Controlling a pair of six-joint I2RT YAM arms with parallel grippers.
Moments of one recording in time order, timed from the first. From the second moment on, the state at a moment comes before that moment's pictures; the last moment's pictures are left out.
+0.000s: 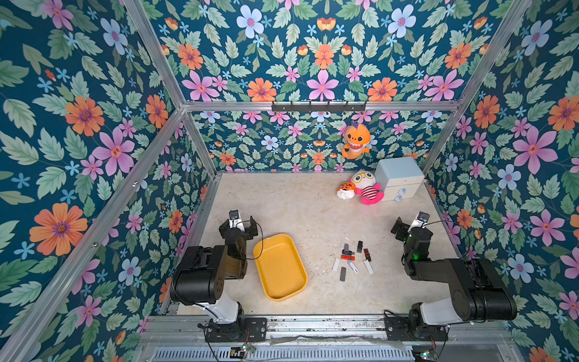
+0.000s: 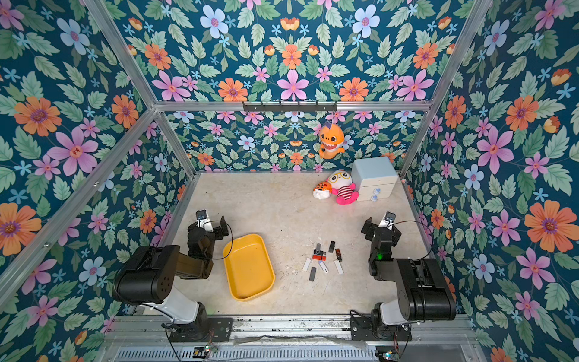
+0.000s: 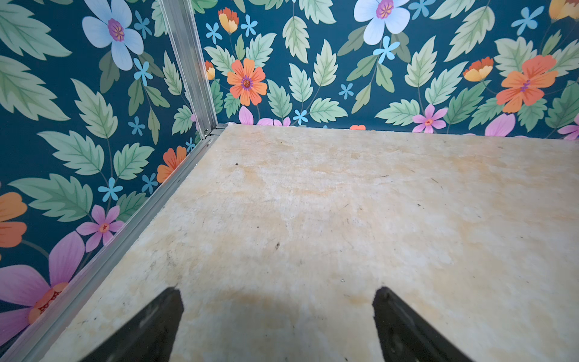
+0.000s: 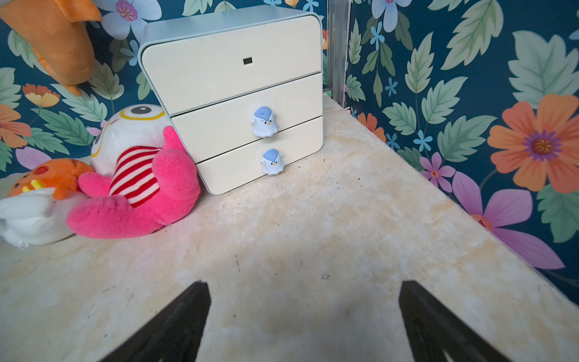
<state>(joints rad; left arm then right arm) -0.03 1.60 0.29 1.11 -0.20 0.00 0.03 1.45 0.27 0.89 0.32 0.19</state>
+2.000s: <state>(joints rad) -0.11 0.95 0.77 -0.63 0.04 -0.38 0.54 1.31 0.69 -0.71 -0.02 0.62</state>
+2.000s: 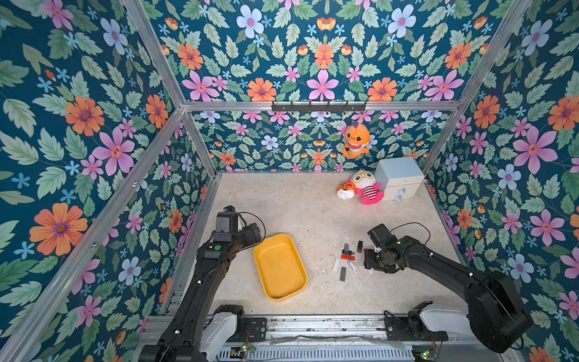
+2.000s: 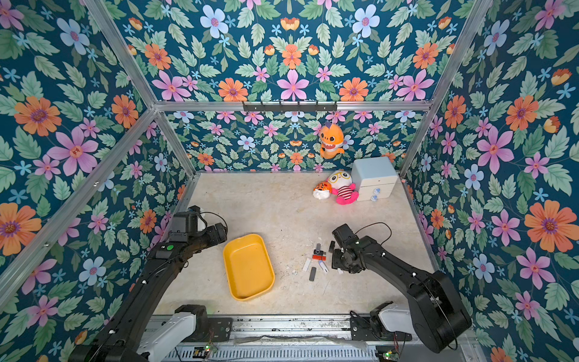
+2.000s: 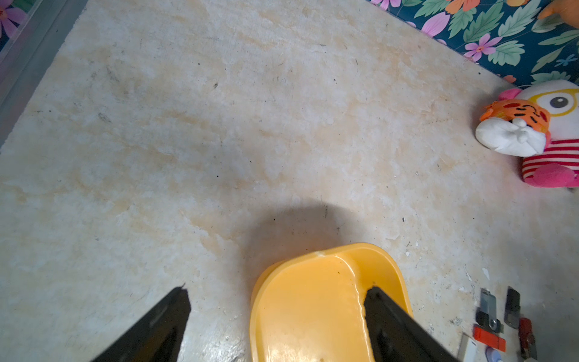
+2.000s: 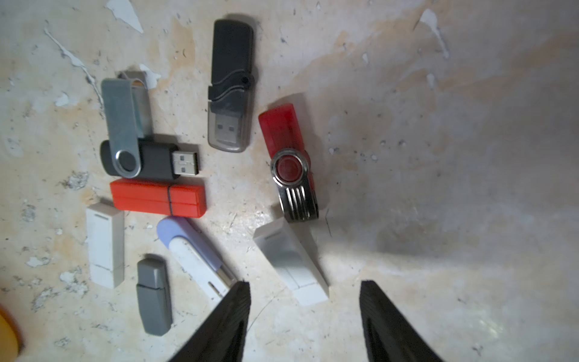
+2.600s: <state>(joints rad) -0.11 0.97 0.77 -0.63 0.03 -0.38 0.60 1.49 0.75 -0.70 0.02 0.57</state>
